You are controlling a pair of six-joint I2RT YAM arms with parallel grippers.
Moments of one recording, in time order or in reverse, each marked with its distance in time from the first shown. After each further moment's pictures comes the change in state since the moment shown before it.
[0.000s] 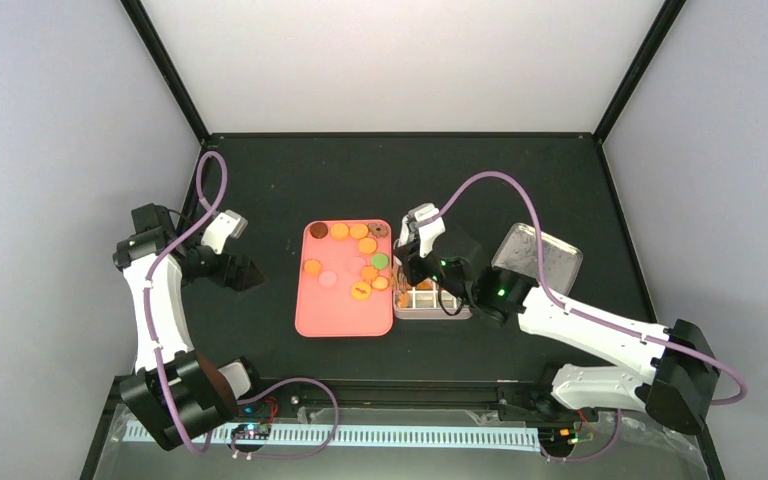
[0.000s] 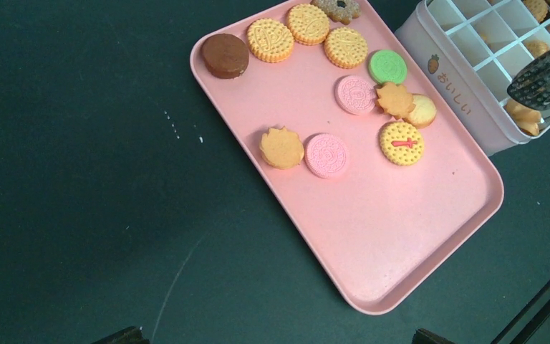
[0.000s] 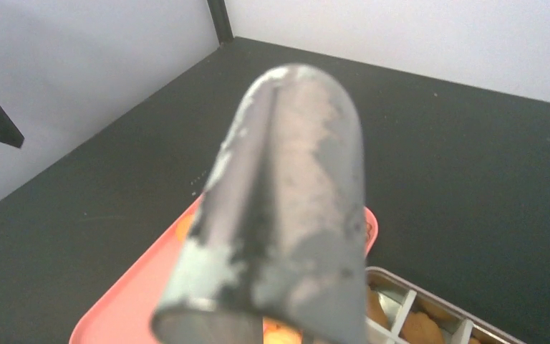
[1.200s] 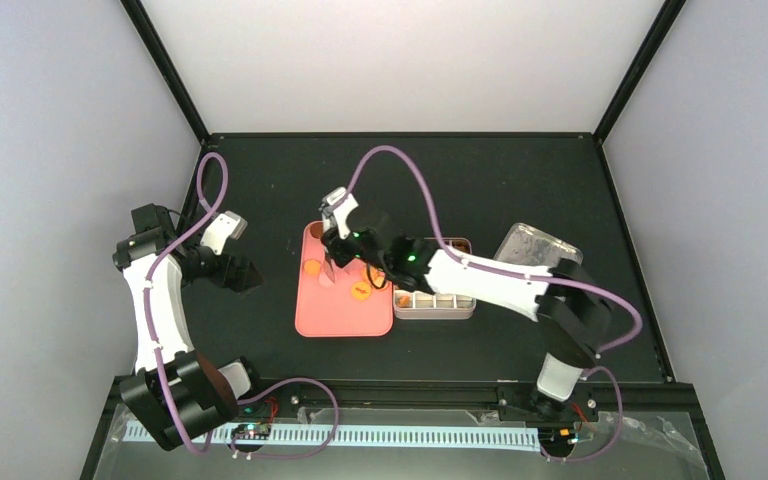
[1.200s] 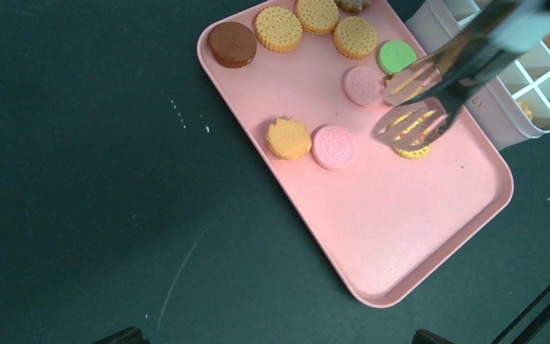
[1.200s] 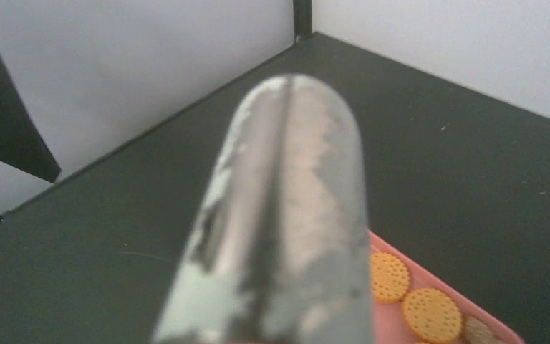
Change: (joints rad) left arm 0.001 -0.001 0.000 -0.002 -0.027 -0.006; right arm 0.060 0.500 0.423 0.067 -0.077 -0.075
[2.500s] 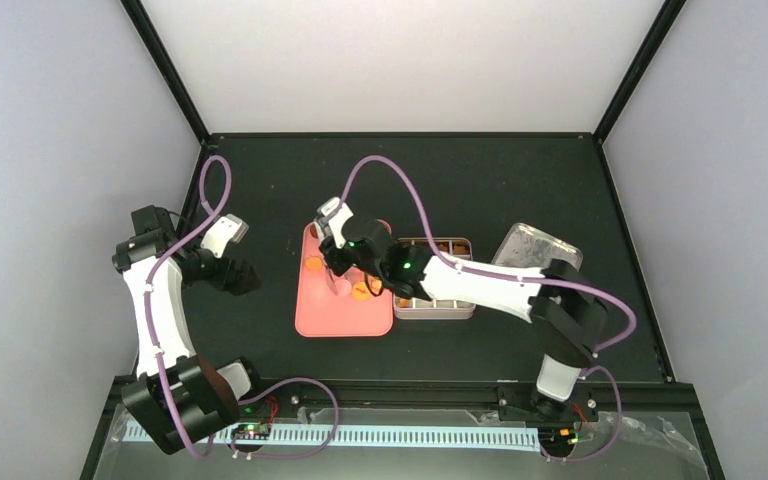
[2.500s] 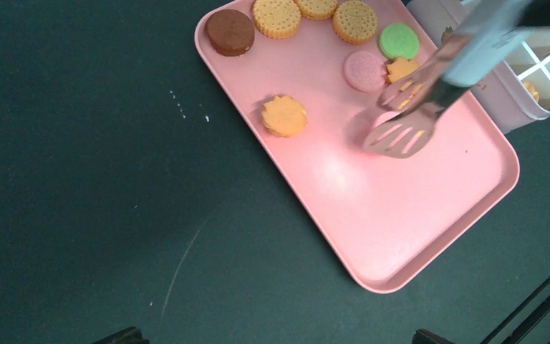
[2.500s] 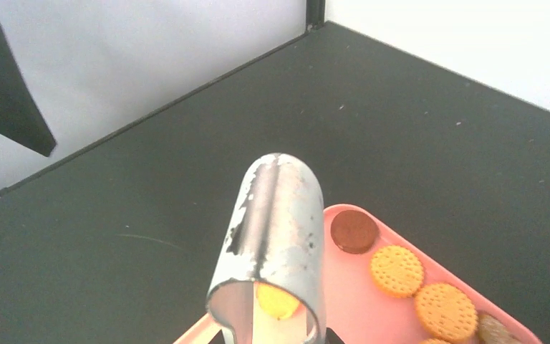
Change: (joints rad) left arm 0.000 -0.019 0.000 -0.027 -0.027 0.033; right arm 0.031 0.113 0.025 0.044 -0.001 -0.038
